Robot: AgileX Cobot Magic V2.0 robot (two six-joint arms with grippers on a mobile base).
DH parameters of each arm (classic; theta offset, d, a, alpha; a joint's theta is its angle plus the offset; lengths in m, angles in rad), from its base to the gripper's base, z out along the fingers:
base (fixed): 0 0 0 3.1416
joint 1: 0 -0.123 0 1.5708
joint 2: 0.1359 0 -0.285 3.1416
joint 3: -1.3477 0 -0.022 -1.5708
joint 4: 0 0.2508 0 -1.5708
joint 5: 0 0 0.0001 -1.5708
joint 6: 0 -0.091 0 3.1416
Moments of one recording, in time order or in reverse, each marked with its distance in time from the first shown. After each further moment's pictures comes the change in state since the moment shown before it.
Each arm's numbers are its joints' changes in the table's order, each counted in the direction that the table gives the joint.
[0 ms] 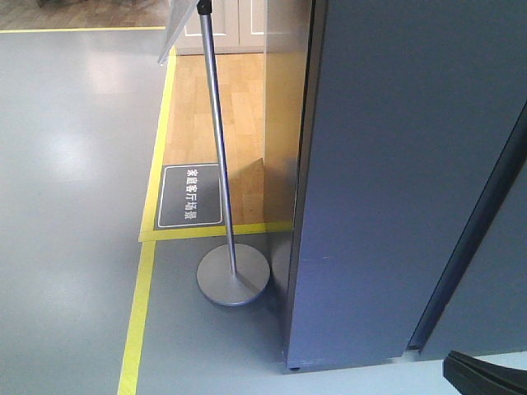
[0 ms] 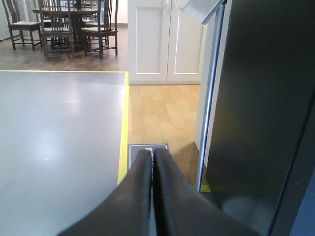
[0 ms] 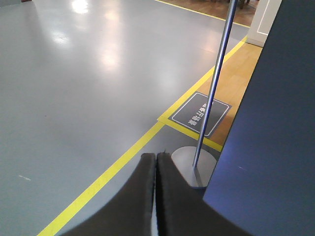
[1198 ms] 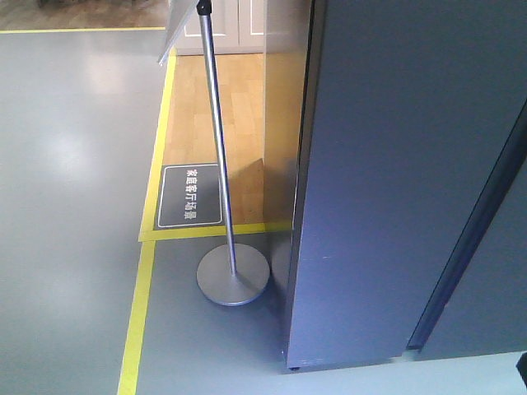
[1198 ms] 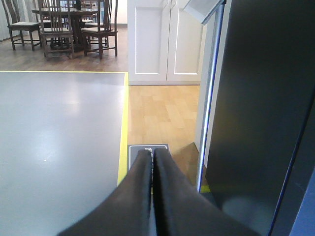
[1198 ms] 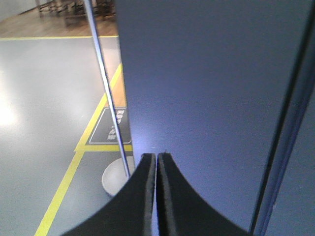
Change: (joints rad) left arm 0.000 0.000 0.000 0.001 0.000 0.000; right arm -0.142 -0.287 -0.271 -0.763 -0.473 -1.003
